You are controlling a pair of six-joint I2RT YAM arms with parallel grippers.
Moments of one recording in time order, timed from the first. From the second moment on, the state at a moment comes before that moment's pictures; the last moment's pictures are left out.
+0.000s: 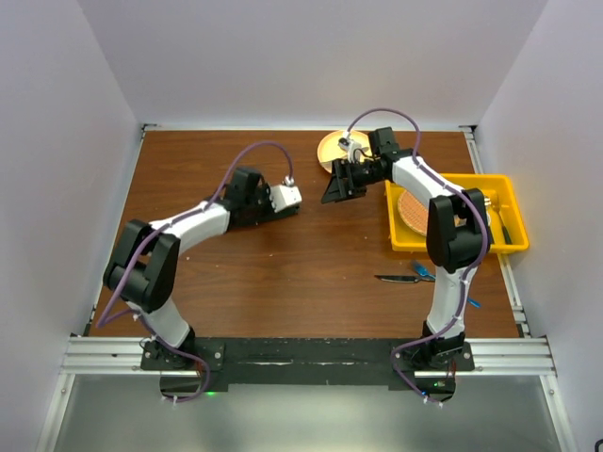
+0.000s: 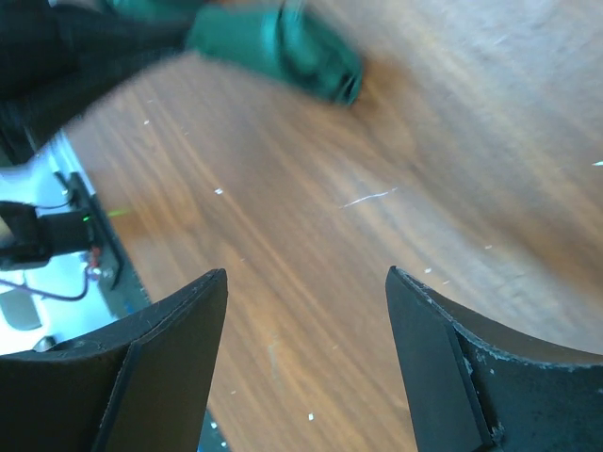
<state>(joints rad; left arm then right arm) -0.42 1.71 1.06 -0.13 0.19 0.79 0.26 2.02 1.57 -0.57 -0.80 0.07</state>
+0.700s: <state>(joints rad) -0.65 1.39 0.72 -0.02 0.12 0.72 0.28 2.03 1.59 -0.57 -0.77 0.04</state>
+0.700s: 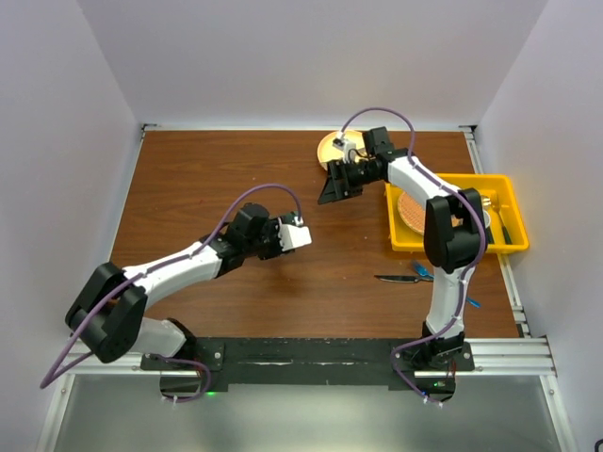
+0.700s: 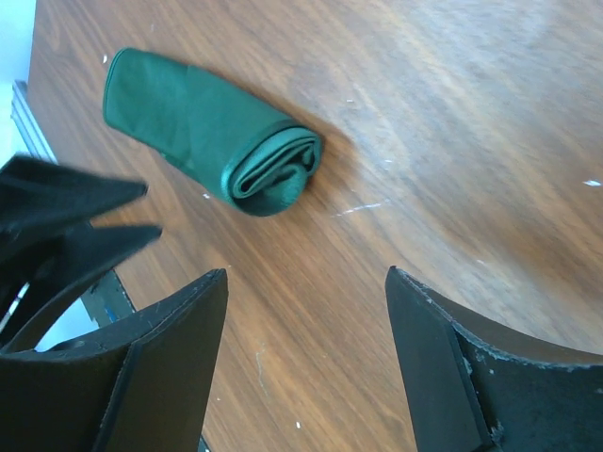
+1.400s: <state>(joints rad) -0.17 1.37 0.98 -0.45 0.42 0.45 0.53 2.25 1.84 -0.49 -0.72 0.09</state>
